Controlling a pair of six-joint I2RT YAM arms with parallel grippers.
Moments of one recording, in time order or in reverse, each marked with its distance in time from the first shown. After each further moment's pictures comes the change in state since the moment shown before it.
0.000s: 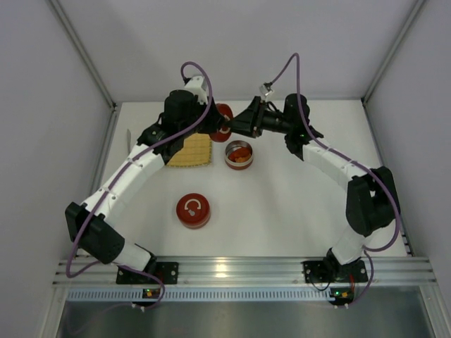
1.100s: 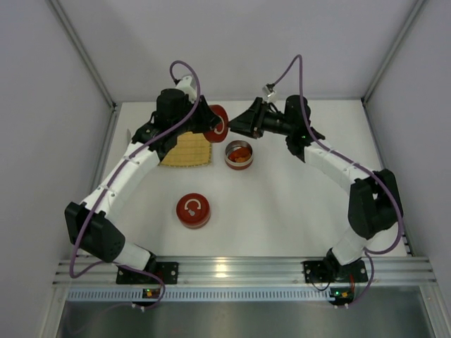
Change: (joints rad) left arm 0.089 0.000 -0.029 0.003 0.087 -0.101; right arm 0.001 -0.041 -0.038 -0.018 0.045 -0.016
